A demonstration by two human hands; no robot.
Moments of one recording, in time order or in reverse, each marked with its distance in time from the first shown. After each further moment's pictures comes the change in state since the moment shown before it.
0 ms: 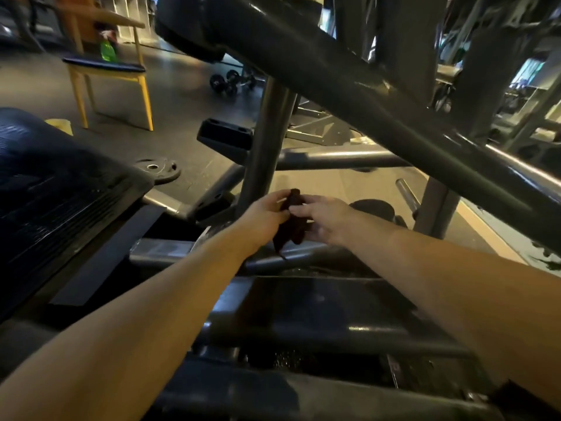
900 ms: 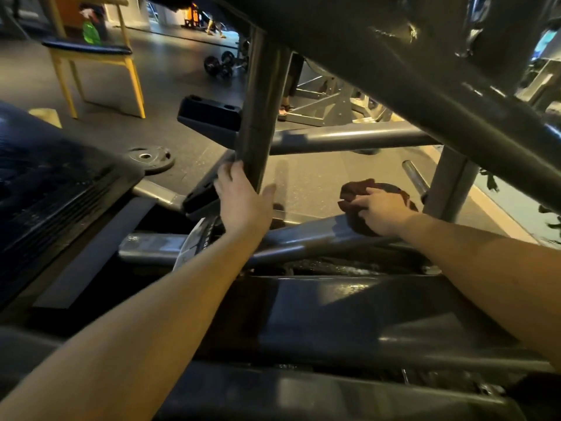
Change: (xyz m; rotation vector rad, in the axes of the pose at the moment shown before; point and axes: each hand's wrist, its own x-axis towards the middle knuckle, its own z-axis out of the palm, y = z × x) left_hand 0.045 -0.027 0.006 0.471 0.685 0.127; right_hand 0.074 0.043 -0.138 -1.527 0.243 -0.122
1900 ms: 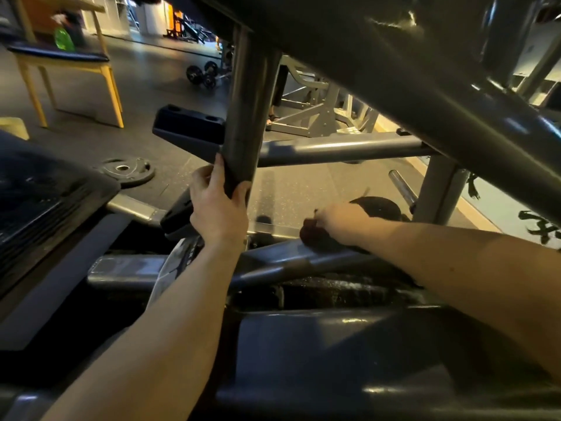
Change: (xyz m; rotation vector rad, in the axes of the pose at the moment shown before) left_hand 0.043 -0.024 0.017 0.018 0.131 0.072; right_hand 0.063 -0.046 0.013 -0.120 -0.092 -0.153
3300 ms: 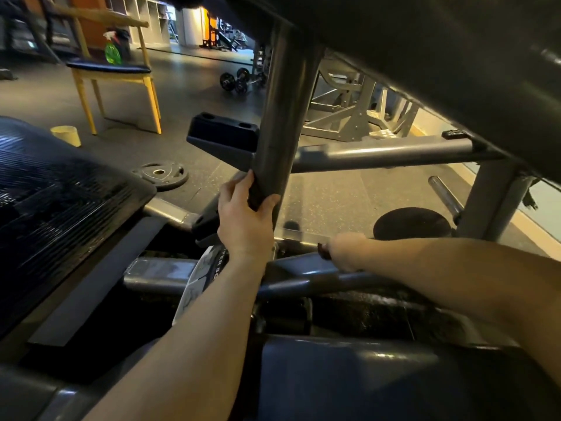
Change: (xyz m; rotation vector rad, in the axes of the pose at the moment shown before) left_hand 0.003 -0.009 -0.003 -0.139 -0.031 -0.050; right_hand 0.045 -0.044 0.039 -0.302 -0.253 -0.176
